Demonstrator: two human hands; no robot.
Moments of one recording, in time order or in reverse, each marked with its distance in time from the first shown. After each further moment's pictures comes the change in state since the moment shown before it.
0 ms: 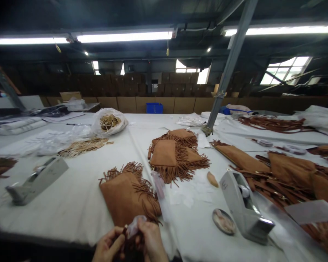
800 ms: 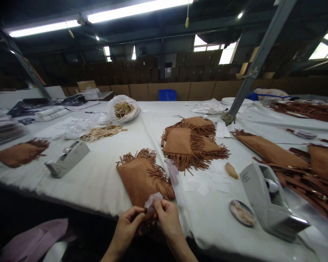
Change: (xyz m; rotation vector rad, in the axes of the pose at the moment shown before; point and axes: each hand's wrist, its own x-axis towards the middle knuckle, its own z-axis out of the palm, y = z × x) left_hand -0.009 0.013 0.001 0.274 -0.067 0.066; right_hand -0.027 -0.042 0.016 -0.331 0.107 -0.251
